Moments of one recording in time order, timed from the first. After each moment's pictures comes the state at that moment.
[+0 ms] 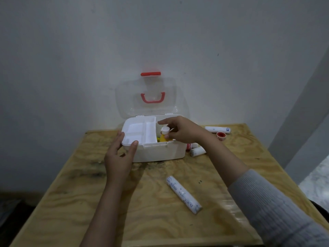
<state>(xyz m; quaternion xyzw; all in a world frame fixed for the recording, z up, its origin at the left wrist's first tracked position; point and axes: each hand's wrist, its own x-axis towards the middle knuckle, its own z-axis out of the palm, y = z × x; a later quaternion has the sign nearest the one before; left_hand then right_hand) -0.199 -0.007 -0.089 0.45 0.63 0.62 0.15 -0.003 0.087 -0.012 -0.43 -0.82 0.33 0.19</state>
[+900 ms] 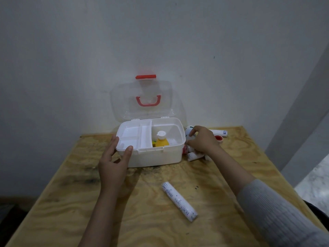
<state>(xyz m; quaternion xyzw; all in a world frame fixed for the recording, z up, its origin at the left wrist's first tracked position) -0.197 -0.008 -0.089 0.45 0.62 0.63 0.15 0.047 0.105 -0.057 -0.67 -0.66 0.24 0.25</state>
